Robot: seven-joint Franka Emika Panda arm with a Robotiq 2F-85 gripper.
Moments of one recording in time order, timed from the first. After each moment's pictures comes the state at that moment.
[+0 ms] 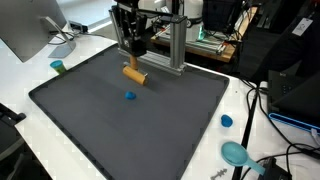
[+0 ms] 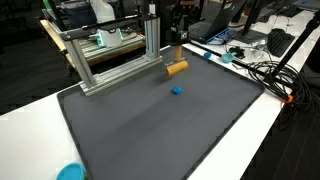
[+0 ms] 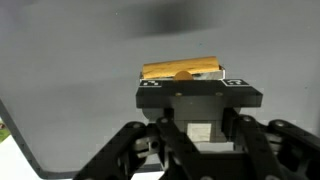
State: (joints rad) arm 0.00 0.12 0.10 -2.01 -0.14 2.20 0.37
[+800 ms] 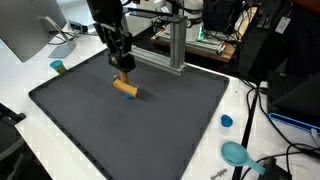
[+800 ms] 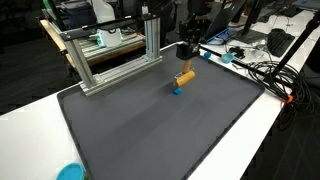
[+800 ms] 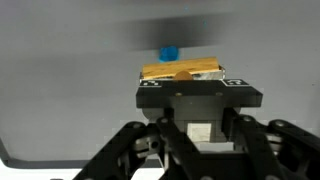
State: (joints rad) arm 0.03 0.35 0.05 -1.73 -0.12 2.11 0.22
